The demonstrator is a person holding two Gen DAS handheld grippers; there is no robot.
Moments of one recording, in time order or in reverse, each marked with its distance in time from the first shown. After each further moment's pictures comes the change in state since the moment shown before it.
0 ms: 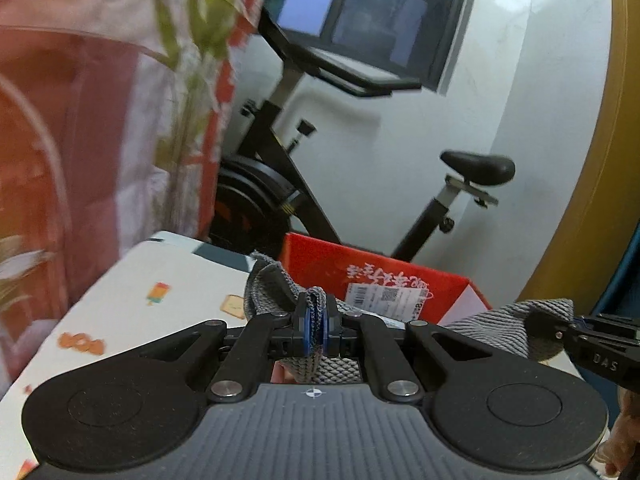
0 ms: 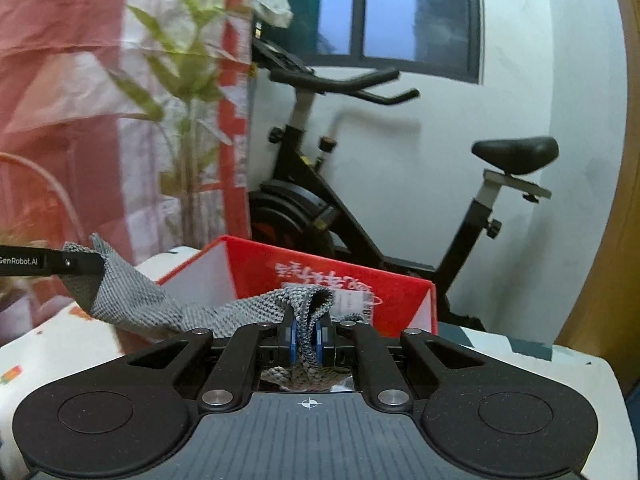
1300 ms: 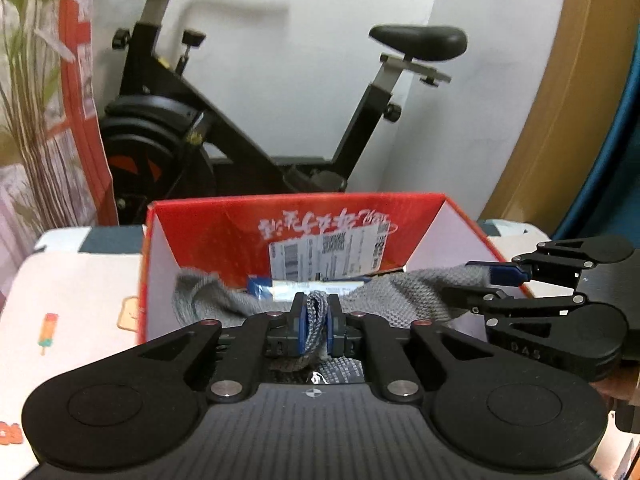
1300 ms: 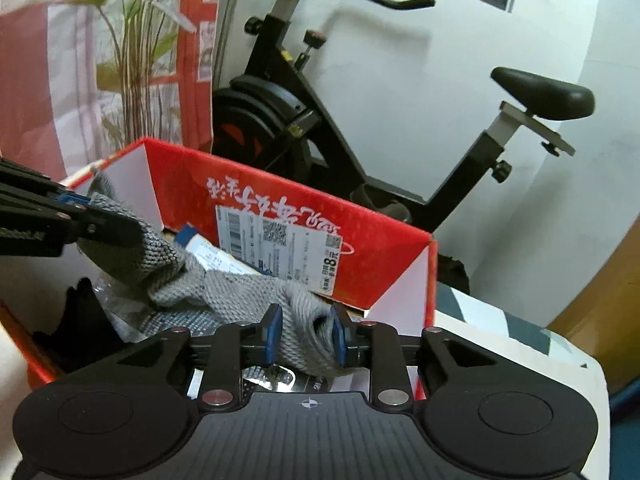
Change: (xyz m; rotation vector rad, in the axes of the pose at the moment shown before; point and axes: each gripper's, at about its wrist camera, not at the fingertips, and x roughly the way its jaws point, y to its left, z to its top) left arm 0.130 -0.039 0.023 0.237 0.302 -0.171; right arm 0.142 -0.040 0.000 -0.095 0.301 -0.067
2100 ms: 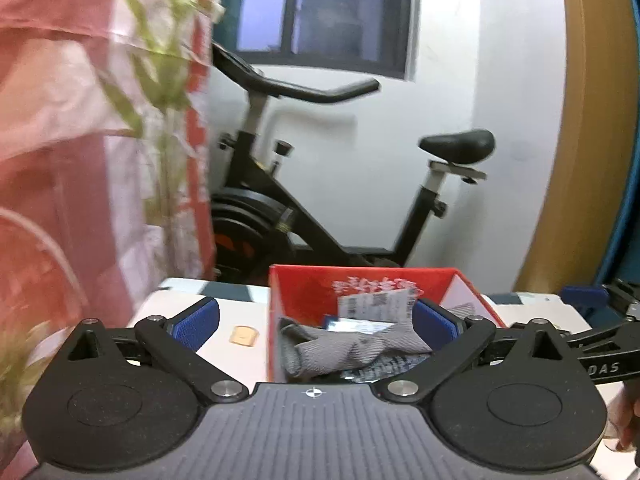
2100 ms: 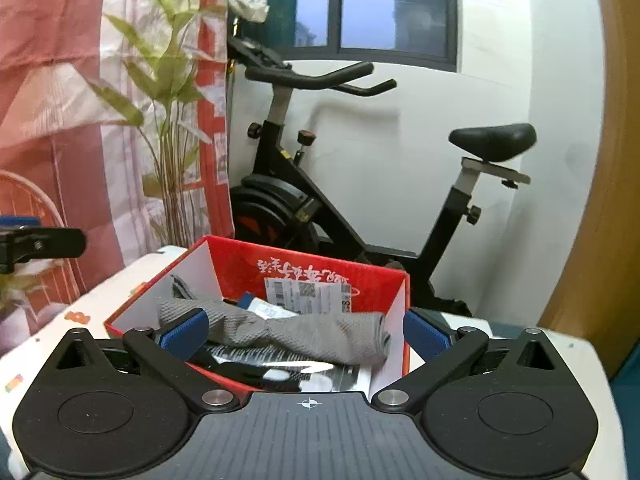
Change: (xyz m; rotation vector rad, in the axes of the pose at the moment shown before) left arm -0.162 -0.039 -0.044 -0.050 -0.289 0.261; right arm -0.157 0.015 -0.038 0.150 -0.266 0.037
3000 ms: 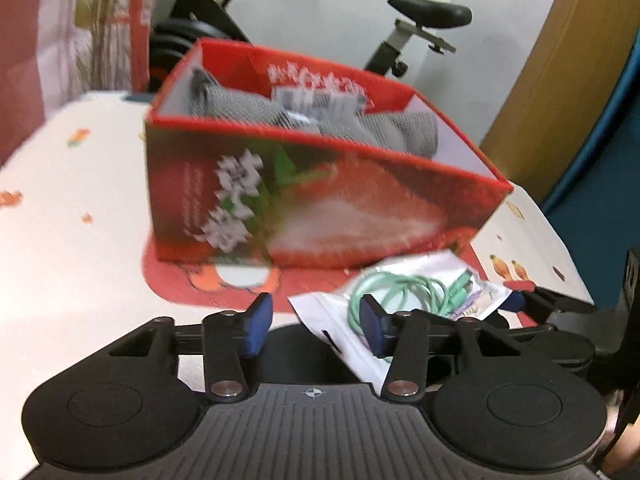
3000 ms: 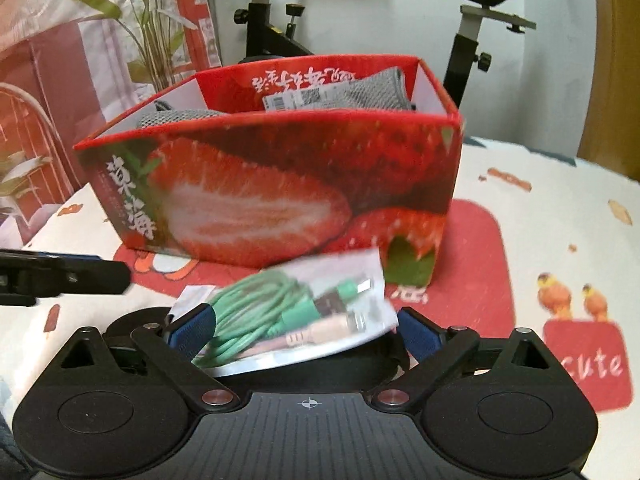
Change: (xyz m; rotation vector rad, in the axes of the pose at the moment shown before) left arm 0.065 -0.018 -0.131 -0.126 0.387 -0.245; right arm 0.052 0.000 -0.159 0.149 0.266 0.070
